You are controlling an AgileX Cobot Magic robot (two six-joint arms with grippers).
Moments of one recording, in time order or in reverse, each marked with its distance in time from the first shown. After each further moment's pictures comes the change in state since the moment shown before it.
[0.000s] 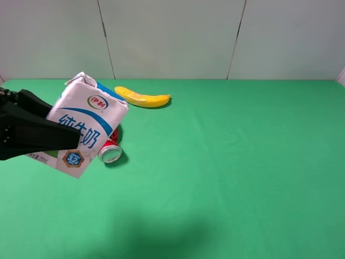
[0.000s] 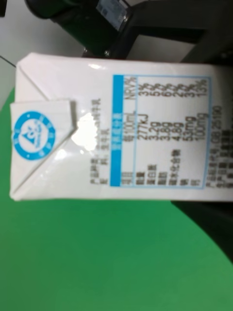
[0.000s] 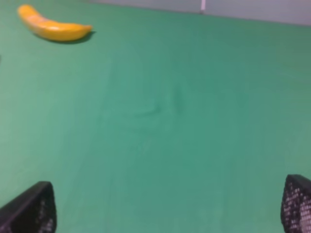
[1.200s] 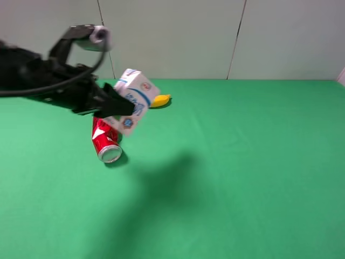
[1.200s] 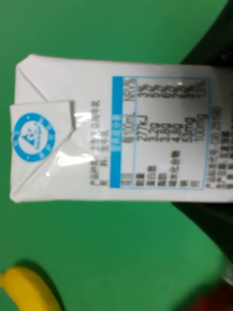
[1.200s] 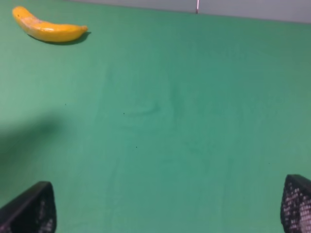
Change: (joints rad) left arm -0.417 0.432 -0.245 -0.004 -0.728 -0.266; right arm -0.002 0.000 0.000 0.002 0.001 0.002
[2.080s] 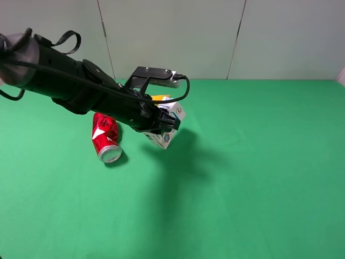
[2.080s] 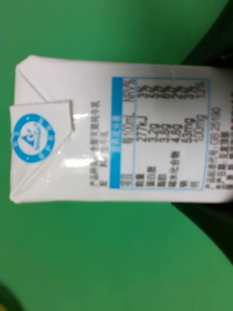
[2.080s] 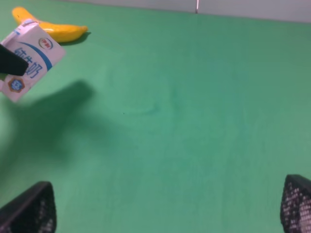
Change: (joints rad) left arm -0.242 0.434 -0.217 0.028 -0.394 -0.250; right arm -0.001 0.000 0.000 0.001 -0.001 0.002
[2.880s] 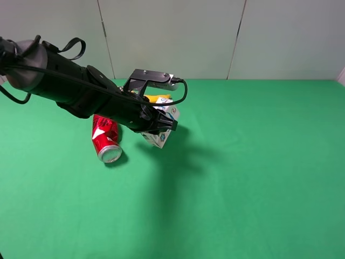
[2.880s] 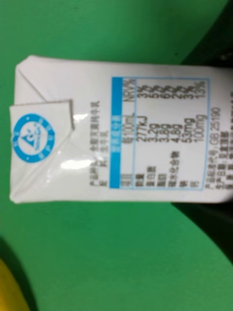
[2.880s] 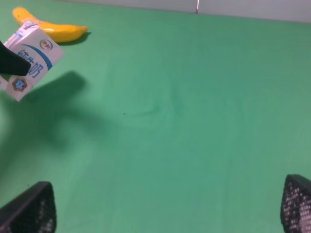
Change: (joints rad) left arm 0.000 0.026 0.000 -0.005 -0.064 -0.003; right arm 0.000 0.000 0.000 0.001 0.000 0.000
